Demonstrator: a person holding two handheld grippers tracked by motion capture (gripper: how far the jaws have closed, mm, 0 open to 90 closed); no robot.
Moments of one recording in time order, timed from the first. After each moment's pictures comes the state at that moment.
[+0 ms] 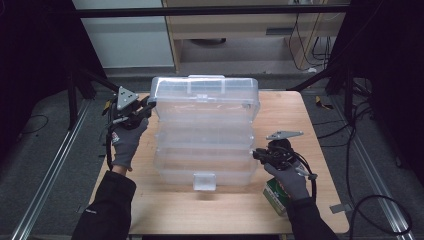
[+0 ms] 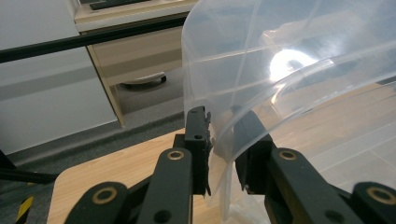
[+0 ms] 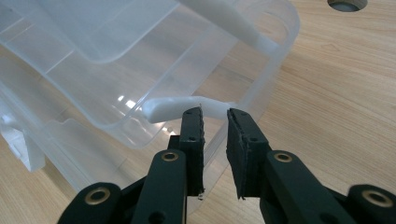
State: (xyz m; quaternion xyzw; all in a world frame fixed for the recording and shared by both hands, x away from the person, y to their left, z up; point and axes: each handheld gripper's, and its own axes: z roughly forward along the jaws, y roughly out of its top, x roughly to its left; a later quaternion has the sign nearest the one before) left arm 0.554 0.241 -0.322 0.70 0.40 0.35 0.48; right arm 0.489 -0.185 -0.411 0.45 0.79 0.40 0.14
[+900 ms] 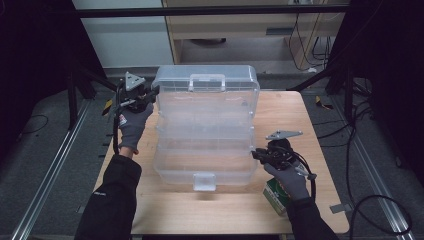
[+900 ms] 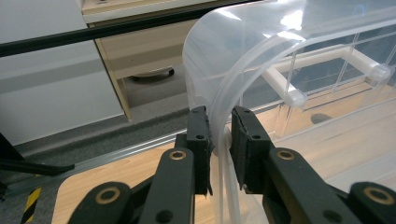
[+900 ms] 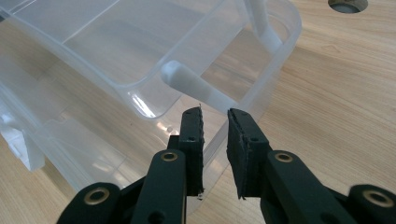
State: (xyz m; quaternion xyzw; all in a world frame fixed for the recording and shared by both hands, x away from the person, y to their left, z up) left arm 0.598 0.230 -0.312 0.70 0.43 0.35 0.46; right arm 0.489 -0.184 -0.410 0.45 0.79 0.40 0.14
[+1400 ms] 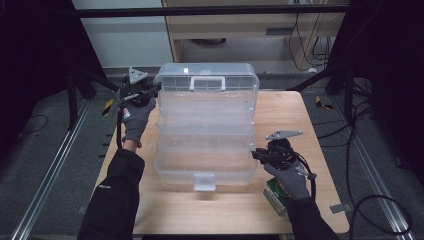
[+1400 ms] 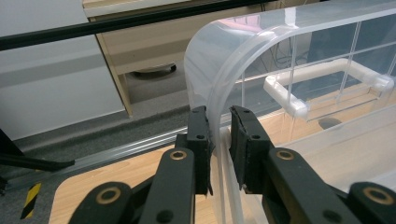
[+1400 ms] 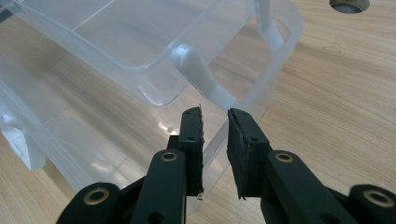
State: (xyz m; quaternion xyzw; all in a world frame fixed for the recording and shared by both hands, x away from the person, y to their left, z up) left arm 0.619 0.227 -0.312 0.70 0.44 0.35 0.45; right arm 0.490 -0.184 -0.410 0.45 0.79 0.40 0.14
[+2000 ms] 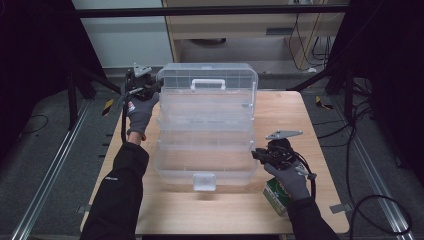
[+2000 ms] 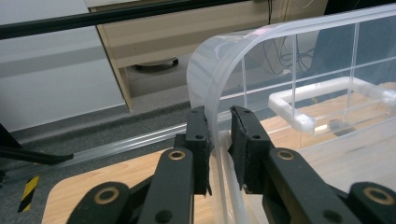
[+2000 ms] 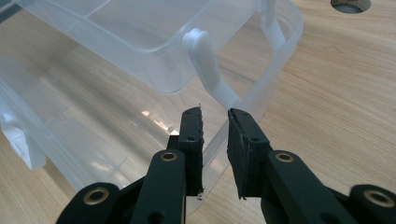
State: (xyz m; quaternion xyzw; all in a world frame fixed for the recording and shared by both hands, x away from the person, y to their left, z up) left arm 0.647 0.223 -0.317 0.69 0.46 0.34 0.44; right arm 0.490 -0.185 -0.410 0.44 0.79 0.40 0.13
